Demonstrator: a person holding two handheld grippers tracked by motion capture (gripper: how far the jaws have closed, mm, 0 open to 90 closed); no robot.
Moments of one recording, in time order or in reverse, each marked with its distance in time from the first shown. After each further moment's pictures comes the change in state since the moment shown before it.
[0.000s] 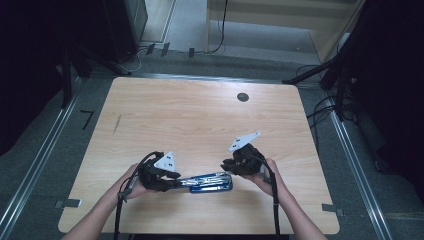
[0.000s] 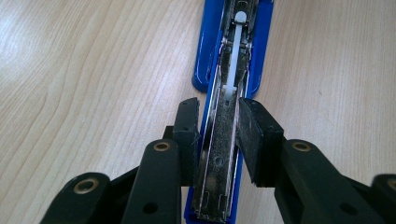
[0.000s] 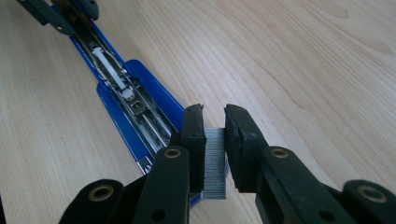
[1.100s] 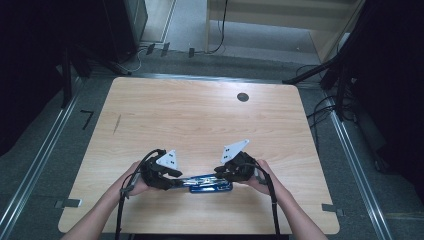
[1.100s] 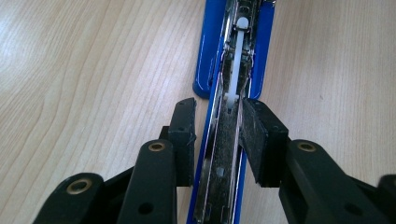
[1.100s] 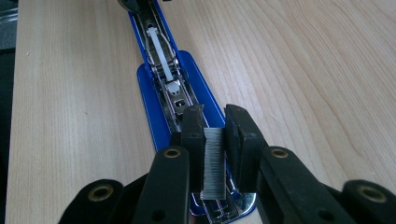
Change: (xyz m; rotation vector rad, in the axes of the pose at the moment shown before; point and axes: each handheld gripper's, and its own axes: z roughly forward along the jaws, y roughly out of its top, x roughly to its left) left arm 0.006 0.006 0.004 0.003 -0.033 0.007; right arm 0.009 -0.001 0.019 0.001 0.112 -0.244
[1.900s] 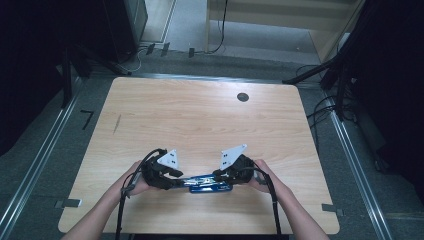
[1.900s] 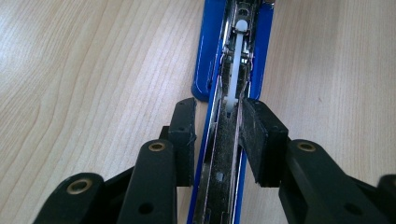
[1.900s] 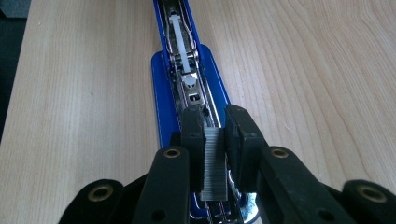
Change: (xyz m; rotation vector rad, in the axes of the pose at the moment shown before) left arm 0.001 0.001 0.001 0.002 -0.006 -0.002; right arm 0.002 -0.004 0.006 -0.001 0.035 -0.144
